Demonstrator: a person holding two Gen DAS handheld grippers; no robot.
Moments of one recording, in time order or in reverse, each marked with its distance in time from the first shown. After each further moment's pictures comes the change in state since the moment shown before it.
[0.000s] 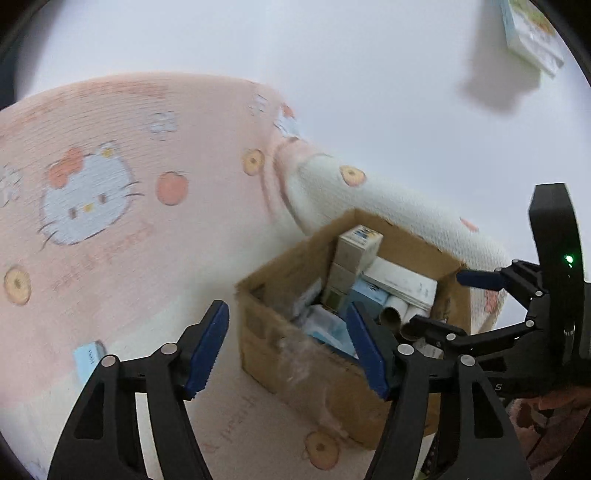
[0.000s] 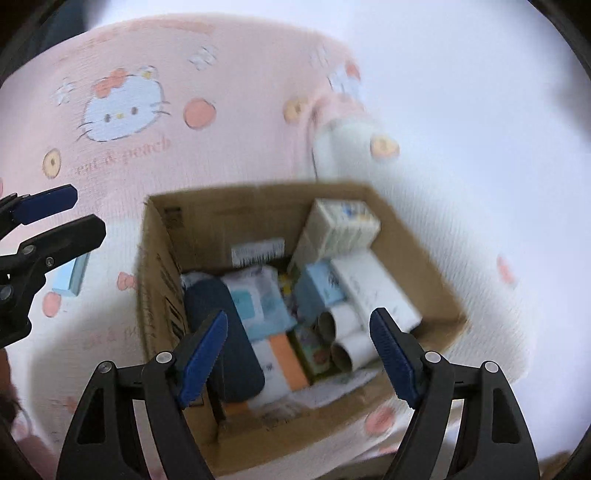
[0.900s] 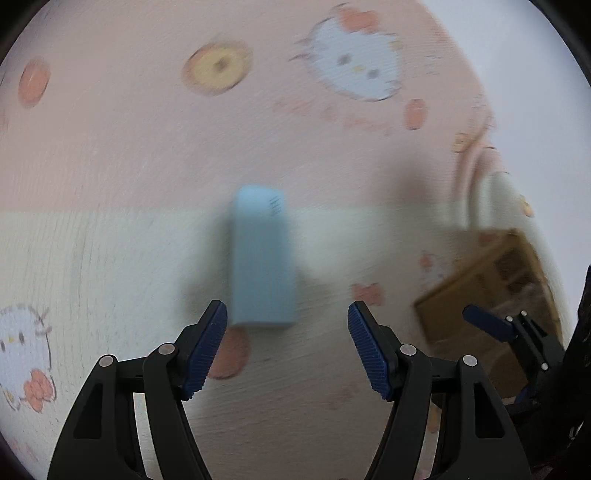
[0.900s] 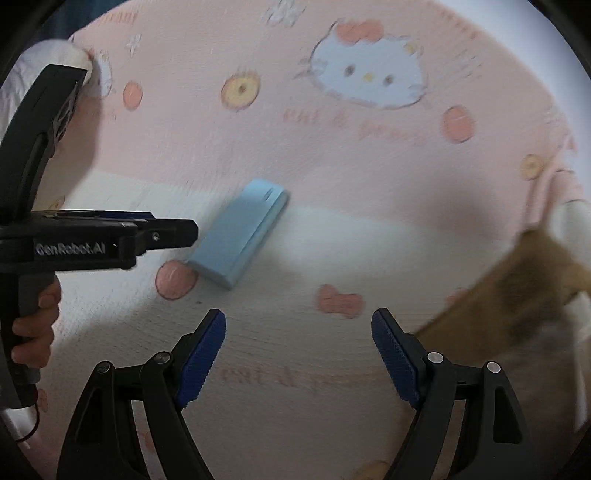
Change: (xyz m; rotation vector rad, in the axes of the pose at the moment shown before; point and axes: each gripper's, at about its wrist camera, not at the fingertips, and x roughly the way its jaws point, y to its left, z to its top) left arm -0.018 0.216 -0.147 -0.567 0.182 0.280; right arm 0.081 0.225 -0.016 -0.298 -0.044 0.500
